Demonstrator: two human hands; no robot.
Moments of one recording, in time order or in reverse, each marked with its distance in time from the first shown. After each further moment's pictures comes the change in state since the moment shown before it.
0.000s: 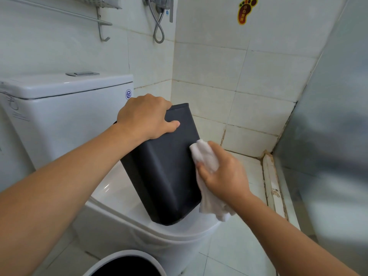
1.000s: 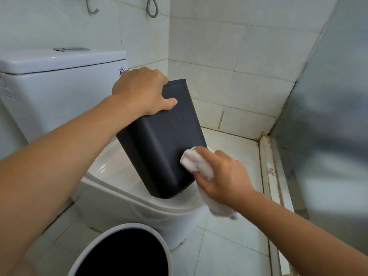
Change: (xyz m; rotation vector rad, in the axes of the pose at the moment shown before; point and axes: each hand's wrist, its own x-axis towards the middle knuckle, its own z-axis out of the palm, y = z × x) left_hand 0.001 0.005 -0.003 -0.010 -0.028 -0.019; right_hand -0.054 0.003 -0.011 -0.196 -0.163 -0.162
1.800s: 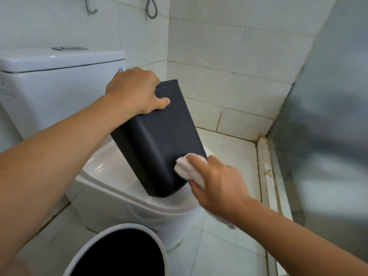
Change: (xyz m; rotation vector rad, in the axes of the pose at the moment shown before) left_hand -0.004 -0.003 -0.004 -0.019 -0.016 -0.049; right_hand -0.013 -0.017 -0.009 -0.166 -0.064 -0.084
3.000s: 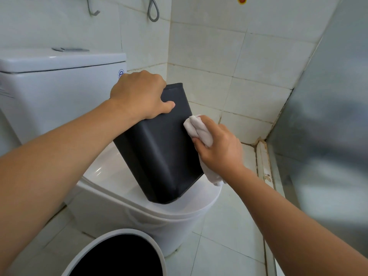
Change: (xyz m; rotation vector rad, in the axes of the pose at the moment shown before) left_hand 0.003 0.006 0.004 0.052 0.024 0.009; right_hand 0.083 0.034 0.007 0.196 0.292 0.171
